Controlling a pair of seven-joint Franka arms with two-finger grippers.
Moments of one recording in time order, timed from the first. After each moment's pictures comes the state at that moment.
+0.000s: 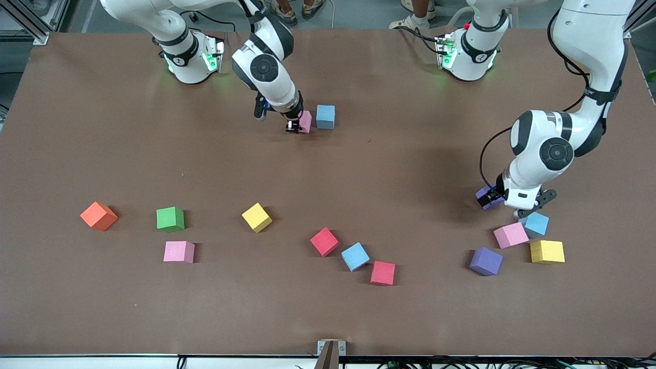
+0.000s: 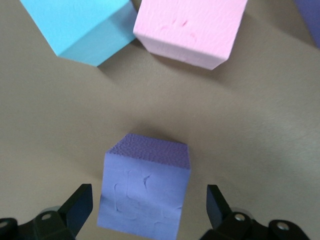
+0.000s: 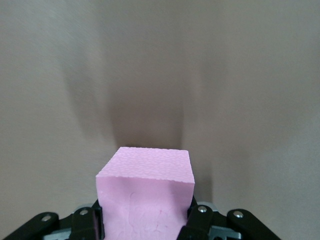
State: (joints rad) left arm 0.03 0.35 -0.08 -2.23 0.15 2.53 -0.71; right arm 0.48 0.29 0.47 -2.40 0.18 2.68 2.48
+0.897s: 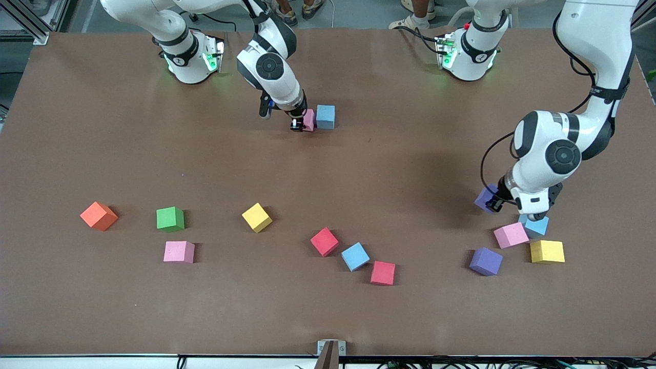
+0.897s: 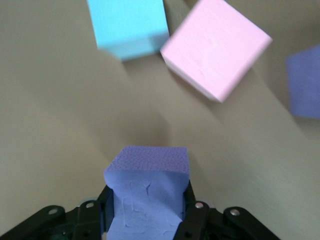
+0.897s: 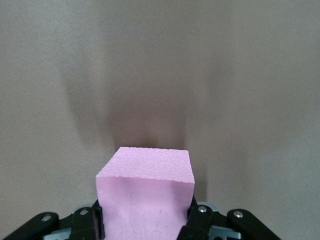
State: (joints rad) left arm 0.07 0.33 -0.21 -2.07 0.15 2.30 -1.22; right arm 0.49 0.30 0.46 -2.40 0.16 2.70 2.48
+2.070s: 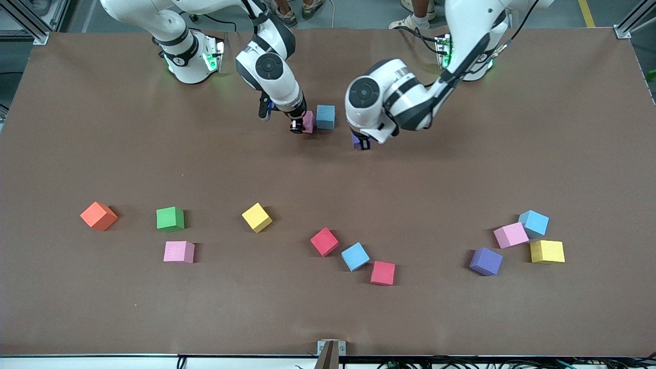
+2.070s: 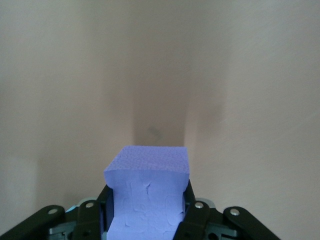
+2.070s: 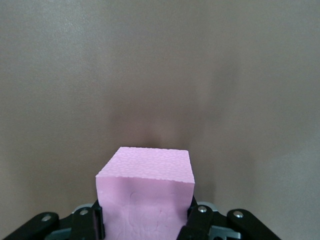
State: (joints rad) left arm -0.30 0.45 -0.62 -2.03 0.15 2.21 -2.68; right arm 0.51 0.30 0.44 -2.40 0.13 2.71 2.48
